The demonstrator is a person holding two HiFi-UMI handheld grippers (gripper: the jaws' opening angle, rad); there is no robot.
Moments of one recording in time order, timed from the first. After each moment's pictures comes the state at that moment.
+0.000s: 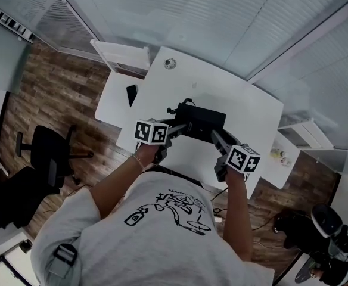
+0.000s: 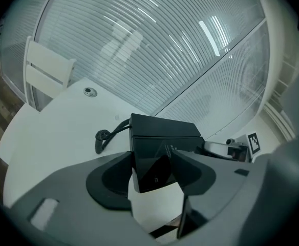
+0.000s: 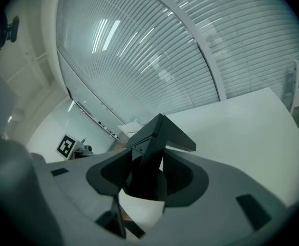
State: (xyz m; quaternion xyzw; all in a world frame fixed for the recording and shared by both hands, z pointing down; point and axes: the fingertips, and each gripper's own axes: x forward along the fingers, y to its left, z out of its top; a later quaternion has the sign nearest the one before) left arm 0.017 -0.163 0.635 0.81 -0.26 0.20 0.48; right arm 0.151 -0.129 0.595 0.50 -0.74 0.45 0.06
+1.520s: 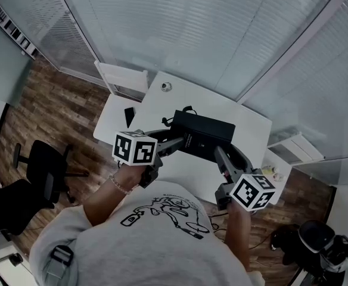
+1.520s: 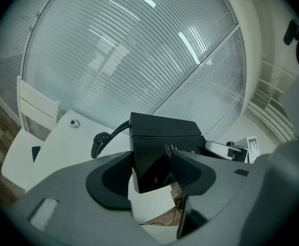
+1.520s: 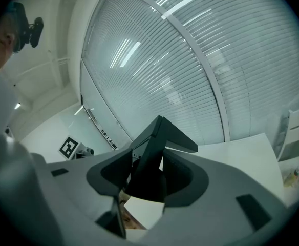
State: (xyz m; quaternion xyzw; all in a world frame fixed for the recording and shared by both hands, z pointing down) left arm 0.014 -0.141 0.445 0.86 -0.24 0.15 0.43; right arm 0.146 -0.099 0.392 0.54 -0.77 0.34 0.01
